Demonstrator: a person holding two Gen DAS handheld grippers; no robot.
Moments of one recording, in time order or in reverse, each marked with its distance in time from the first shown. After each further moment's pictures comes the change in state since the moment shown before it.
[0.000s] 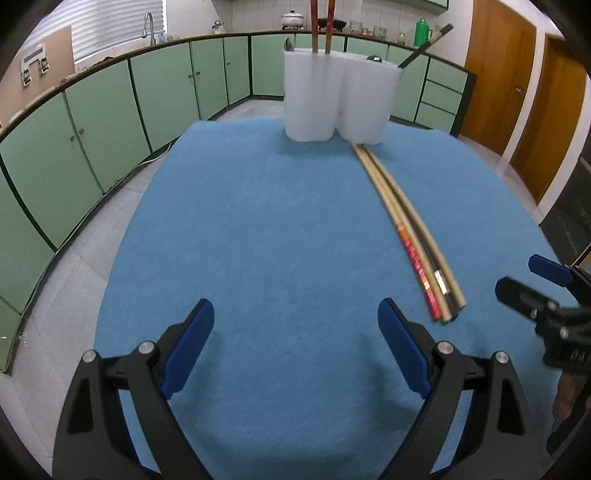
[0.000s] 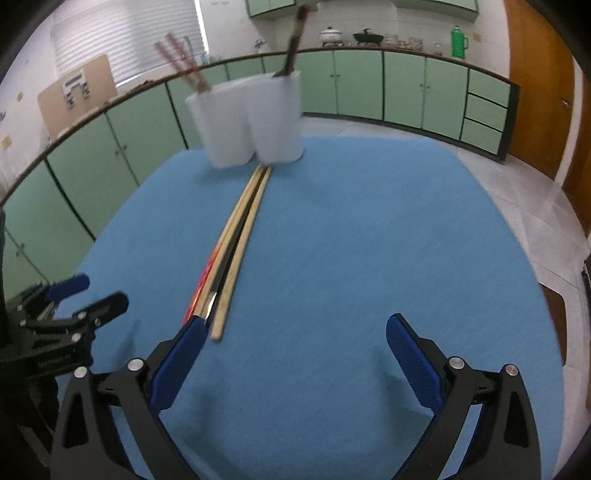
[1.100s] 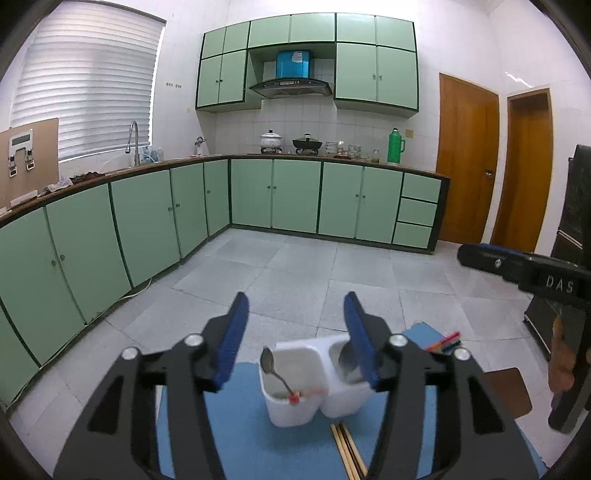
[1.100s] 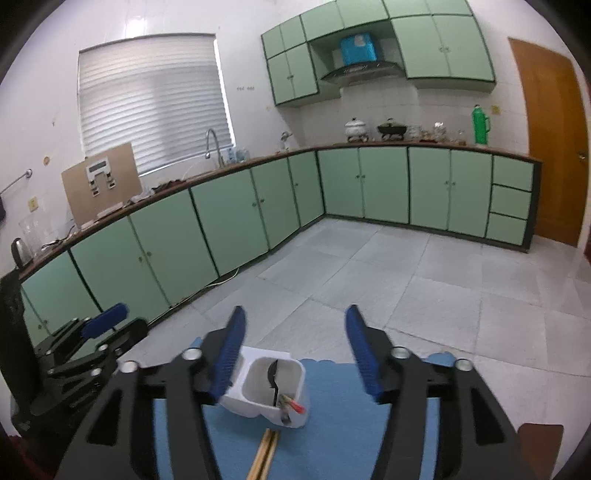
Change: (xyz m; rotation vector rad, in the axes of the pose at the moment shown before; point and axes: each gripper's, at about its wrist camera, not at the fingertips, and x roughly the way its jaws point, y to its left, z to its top) left arm -0.065 -0.023 0.246 0.033 -0.476 -0.094; right arm -0.060 -0.036 0.285 -0.017 -0.361 0.109
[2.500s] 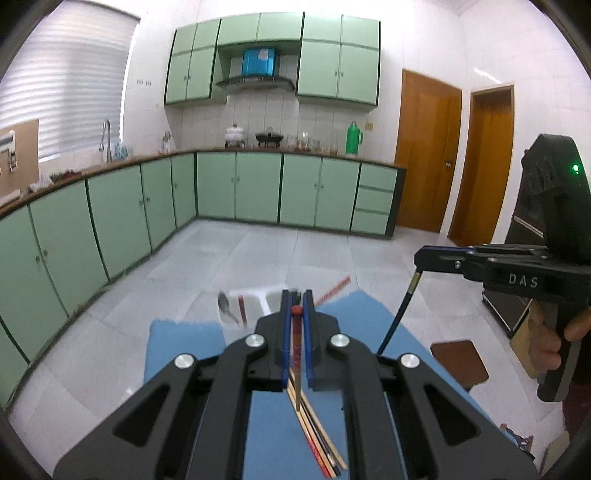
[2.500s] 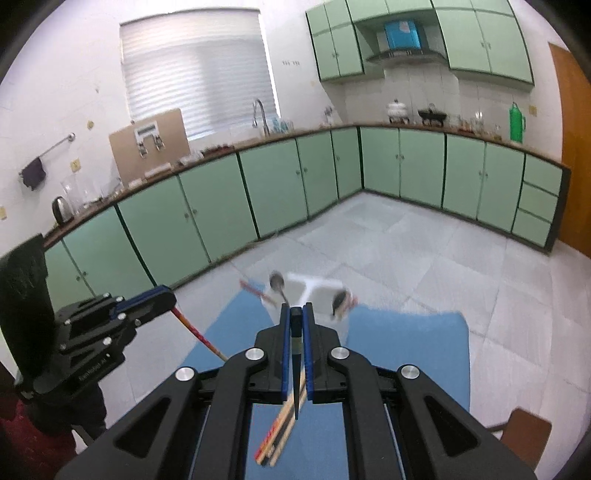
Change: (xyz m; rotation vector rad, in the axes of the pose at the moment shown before) left arm -0.121 -0.034 -0.022 0.036 0.022 -0.145; right arm -0.106 0.045 -0.020 -0.105 0.117 0.151
